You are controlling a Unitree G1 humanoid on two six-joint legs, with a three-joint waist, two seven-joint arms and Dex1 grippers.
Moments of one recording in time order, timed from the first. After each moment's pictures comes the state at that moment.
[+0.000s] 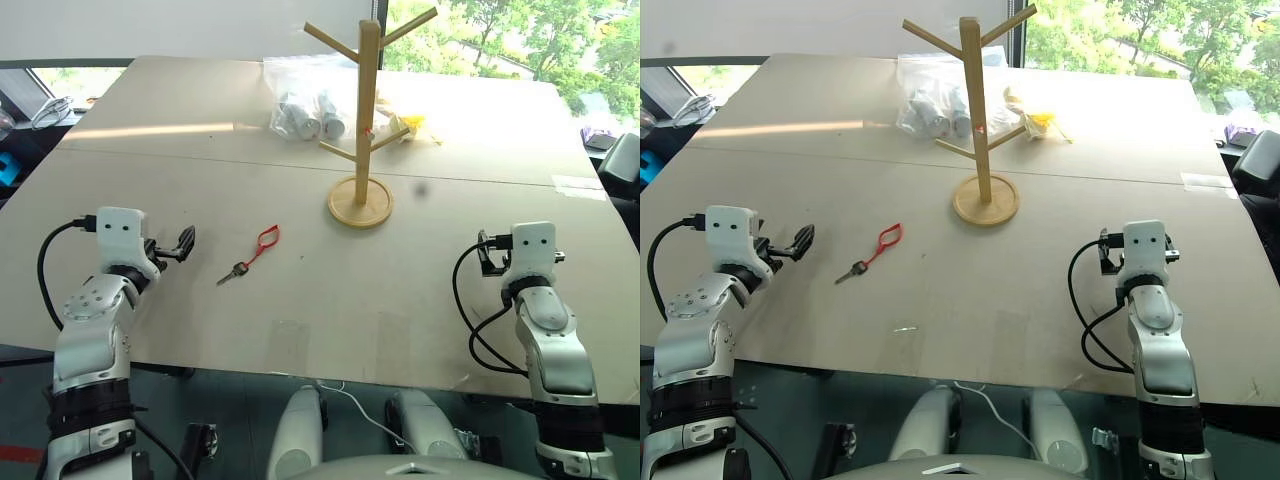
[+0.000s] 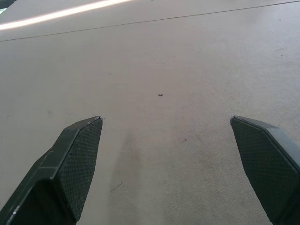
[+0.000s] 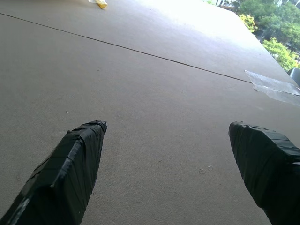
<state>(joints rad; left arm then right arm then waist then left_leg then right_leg) -0.19 0.61 0.40 0.09 -0.24 0.35 -0.37 -0.11 -0.20 -0.12 -0.26 -0.07 0.42 0.02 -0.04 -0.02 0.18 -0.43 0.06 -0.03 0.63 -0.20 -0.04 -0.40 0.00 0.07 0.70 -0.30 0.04</state>
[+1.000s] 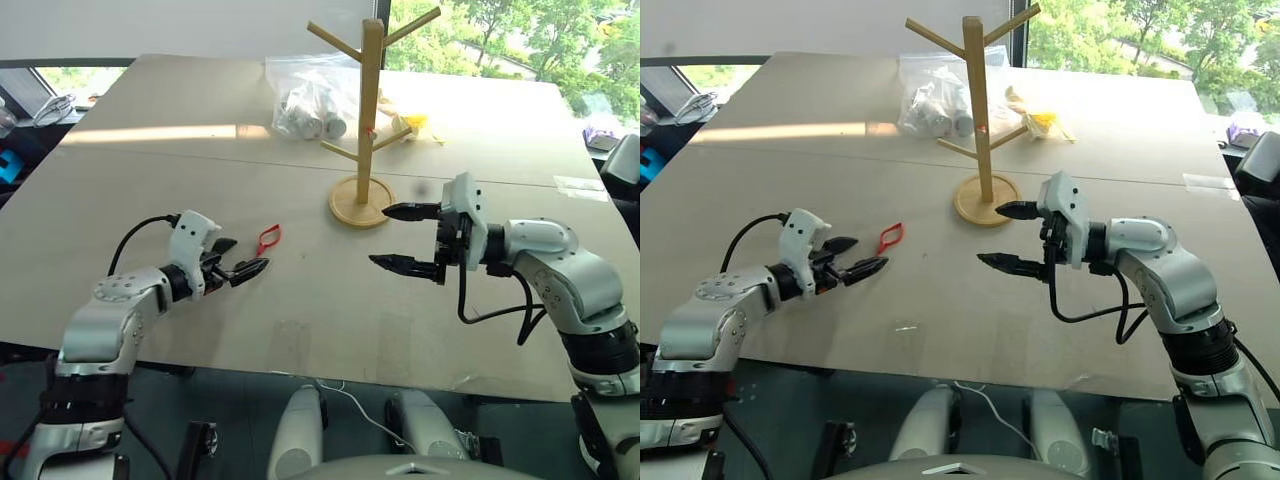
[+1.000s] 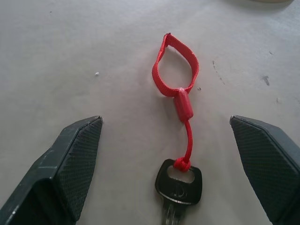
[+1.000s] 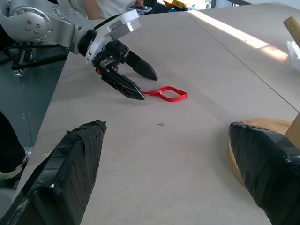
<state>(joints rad) -0.21 0.75 0.15 -0.05 -0.41 0.61 -0.74 -0.51 -0.55 0.12 -0.30 0.50 0.60 0.98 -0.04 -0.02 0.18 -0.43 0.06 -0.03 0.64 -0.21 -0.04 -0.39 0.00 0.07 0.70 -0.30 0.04</state>
